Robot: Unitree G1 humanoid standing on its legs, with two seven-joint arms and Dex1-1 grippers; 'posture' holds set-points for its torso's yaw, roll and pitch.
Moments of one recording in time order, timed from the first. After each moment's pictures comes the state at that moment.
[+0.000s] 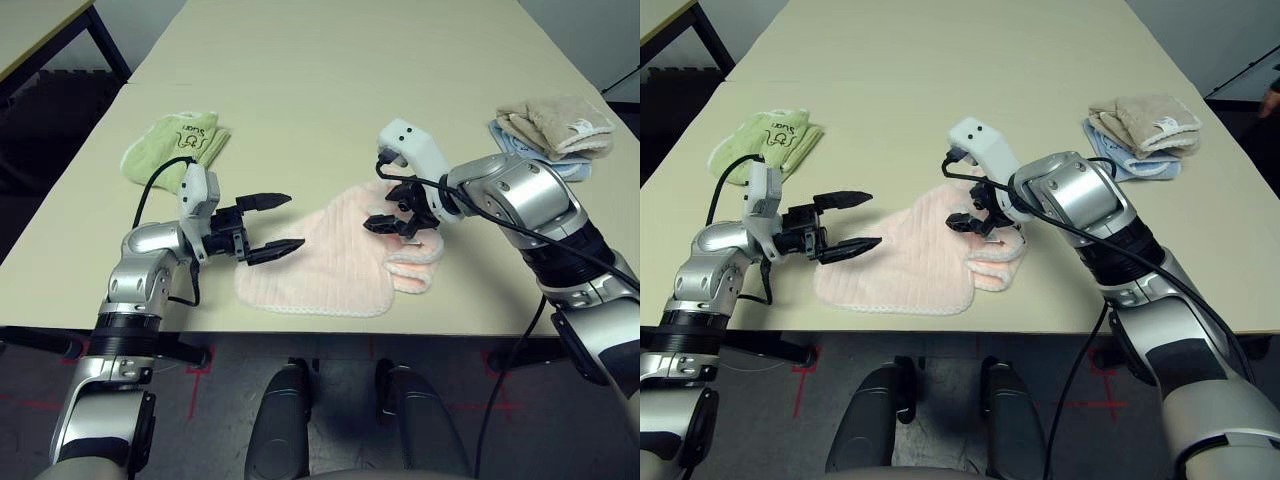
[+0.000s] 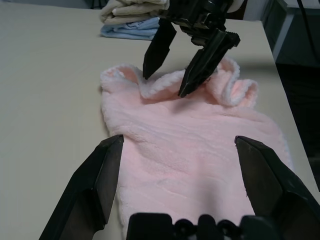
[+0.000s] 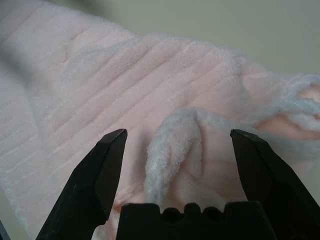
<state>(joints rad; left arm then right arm) -0.49 0.59 0.02 0.27 -0.41 0.07 -1.34 -0.97 -0.50 0.39 0.01 0.21 1.23 0.82</state>
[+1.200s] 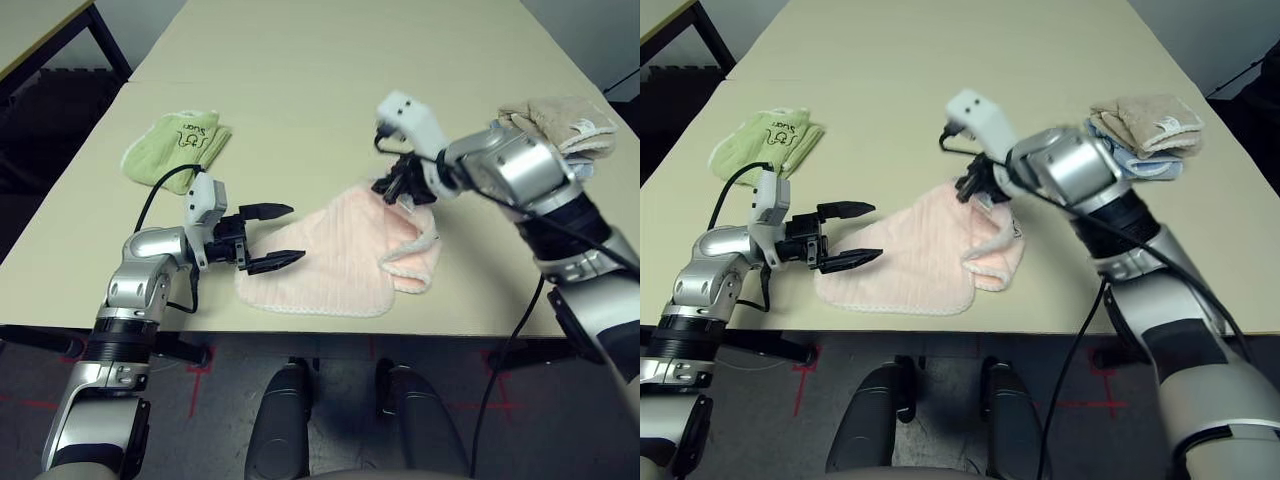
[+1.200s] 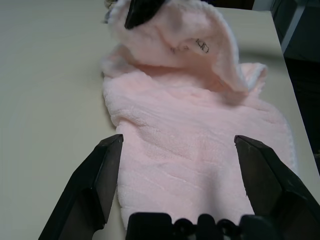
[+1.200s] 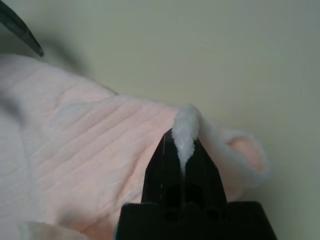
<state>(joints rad) -0.46 0.59 0.01 0.25 -0.40 0.08 -1.30 -1.13 -0.58 0.34 0.29 0.20 0.93 0.98</state>
